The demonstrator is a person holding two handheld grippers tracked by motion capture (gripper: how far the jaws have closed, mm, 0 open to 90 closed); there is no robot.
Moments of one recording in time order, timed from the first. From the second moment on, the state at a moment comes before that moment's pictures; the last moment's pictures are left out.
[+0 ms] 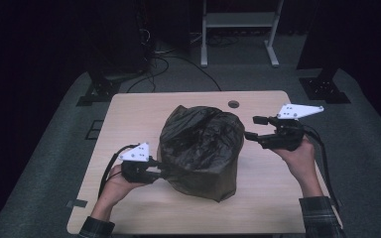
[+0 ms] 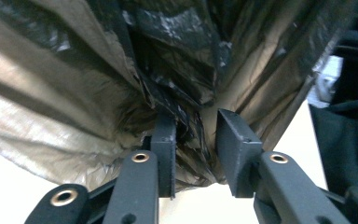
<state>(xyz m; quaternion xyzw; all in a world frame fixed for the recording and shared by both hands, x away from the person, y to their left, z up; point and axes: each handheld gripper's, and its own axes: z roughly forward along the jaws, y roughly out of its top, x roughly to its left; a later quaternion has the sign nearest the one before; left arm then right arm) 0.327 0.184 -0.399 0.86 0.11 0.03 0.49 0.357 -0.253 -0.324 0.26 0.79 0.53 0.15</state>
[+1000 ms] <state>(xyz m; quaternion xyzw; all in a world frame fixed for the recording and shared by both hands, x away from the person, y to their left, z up) 0.409 0.188 -0.318 0.80 0.16 0.08 0.57 0.316 -0.222 -0.366 0.23 0.82 0.52 0.07</state>
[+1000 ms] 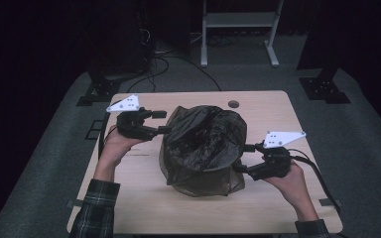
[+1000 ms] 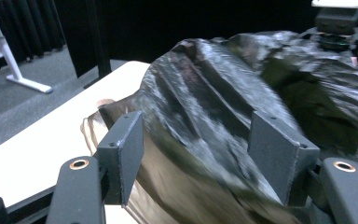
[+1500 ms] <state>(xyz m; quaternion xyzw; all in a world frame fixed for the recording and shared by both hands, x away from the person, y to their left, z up) 0.425 0.171 -0.319 0.81 0.17 0.13 0.54 0.315 -0.225 -0.364 0.22 0.82 0.52 0.08</state>
